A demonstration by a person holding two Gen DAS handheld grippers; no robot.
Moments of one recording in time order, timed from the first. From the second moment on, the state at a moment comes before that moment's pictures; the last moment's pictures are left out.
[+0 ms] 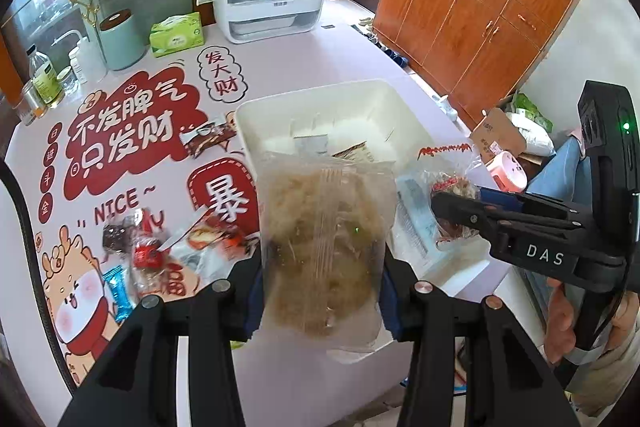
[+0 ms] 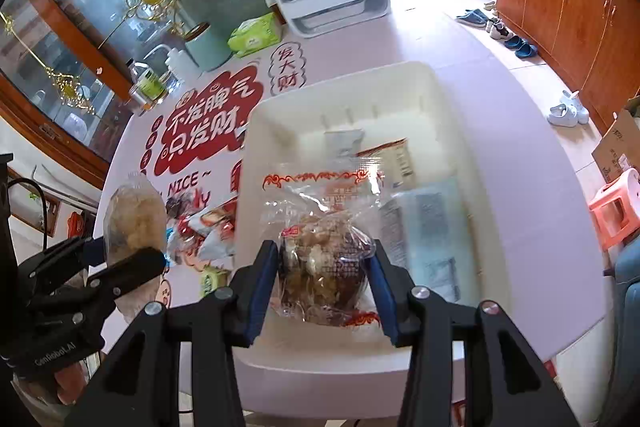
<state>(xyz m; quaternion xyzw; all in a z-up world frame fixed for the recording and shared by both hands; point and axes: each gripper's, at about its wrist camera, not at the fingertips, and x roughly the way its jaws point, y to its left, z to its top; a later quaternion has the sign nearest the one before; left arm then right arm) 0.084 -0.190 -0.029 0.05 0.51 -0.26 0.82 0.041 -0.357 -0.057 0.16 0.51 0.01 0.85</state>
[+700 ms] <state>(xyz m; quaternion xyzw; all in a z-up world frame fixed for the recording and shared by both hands) 0.114 -0.259 -0.027 0.07 0.48 -0.24 0.84 0.081 -0.409 -0.032 0.12 0.47 0.01 0.88</state>
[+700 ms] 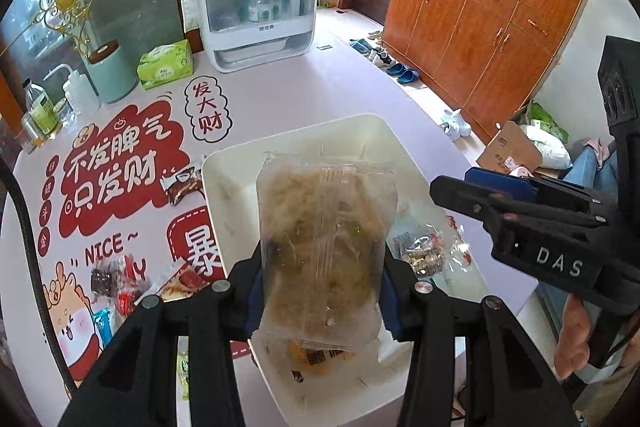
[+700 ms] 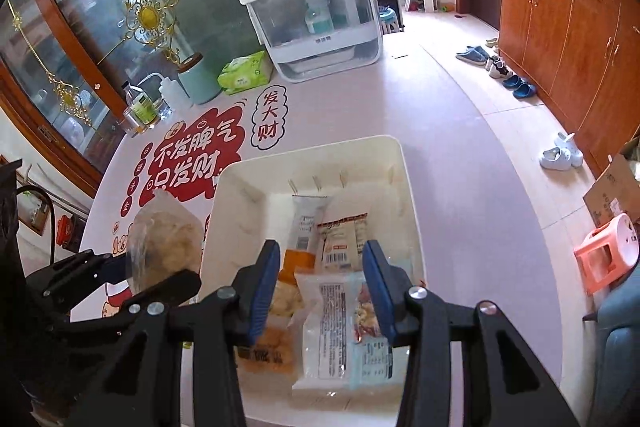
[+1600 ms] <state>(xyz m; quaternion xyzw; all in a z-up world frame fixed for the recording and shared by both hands) 0.119 -0.263 -0.039 0.09 0.46 -0.19 0.86 0.085 -0.423 -0.056 0.13 0.49 -0.01 0.86</state>
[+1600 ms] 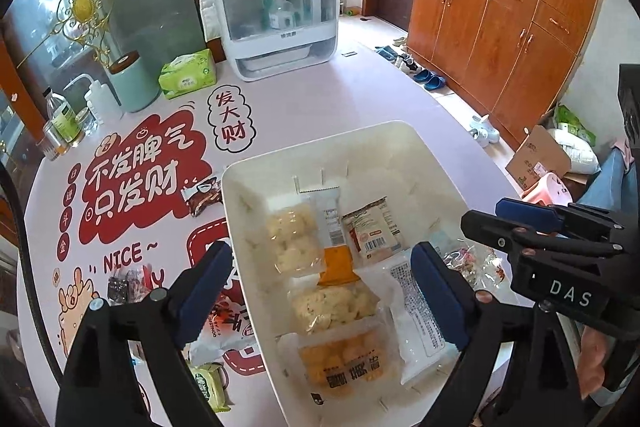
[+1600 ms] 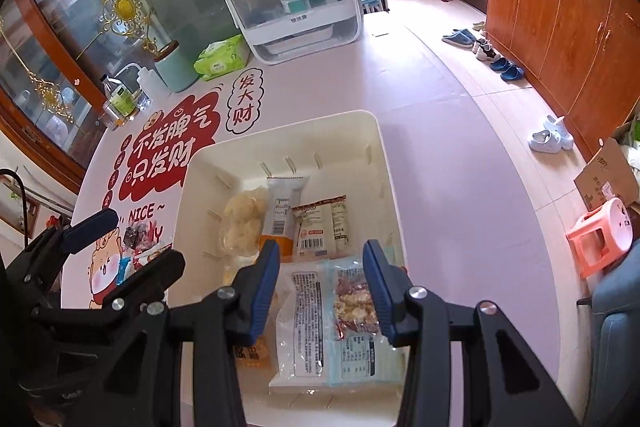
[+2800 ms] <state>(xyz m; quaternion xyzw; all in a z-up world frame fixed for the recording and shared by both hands) 0.094 -0.116 -0.033 0.06 0.47 -0.12 0.87 0.079 -0.313 -0.050 0.10 0.51 0.03 0.85</state>
